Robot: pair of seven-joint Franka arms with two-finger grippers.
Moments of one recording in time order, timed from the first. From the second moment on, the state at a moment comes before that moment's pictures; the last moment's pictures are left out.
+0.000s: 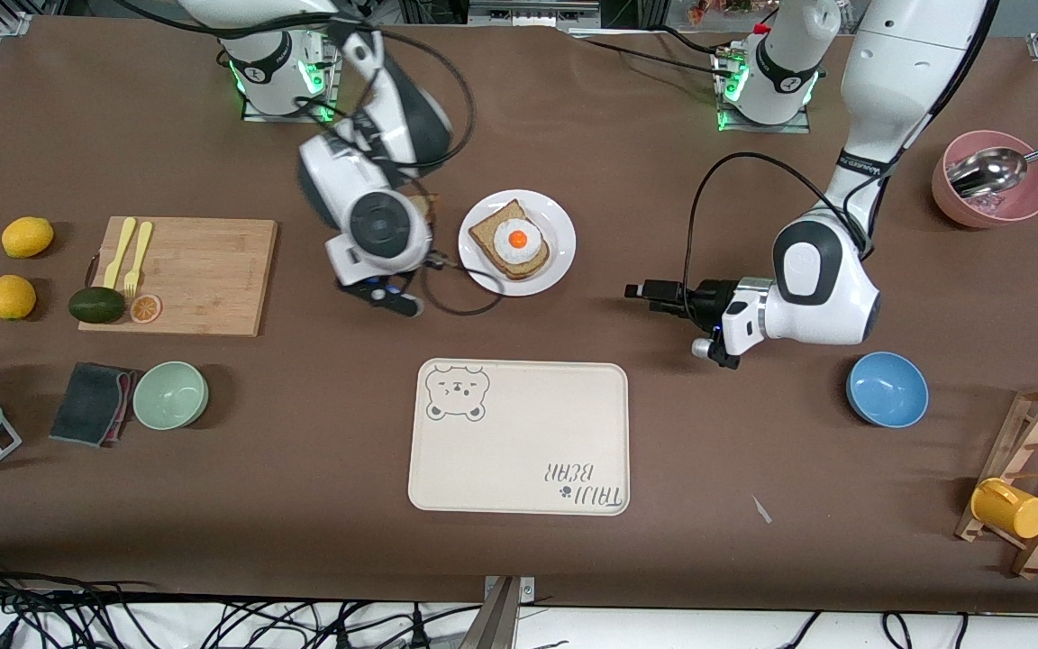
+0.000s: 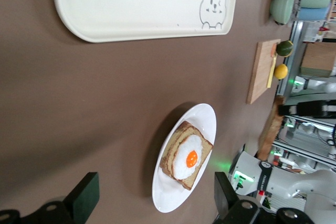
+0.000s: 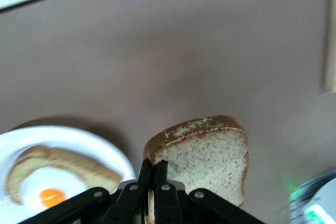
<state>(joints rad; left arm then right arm) -0.21 0.52 -0.02 -1.94 -1.11 1.95 0.60 0.58 0.51 0.09 -1.60 0.06 1.77 1.02</state>
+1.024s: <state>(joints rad) -0.26 0.52 -0.08 -2.05 -1.27 2.09 0.77 0.79 0.74 0.08 -1.42 0.12 1.97 1.23</state>
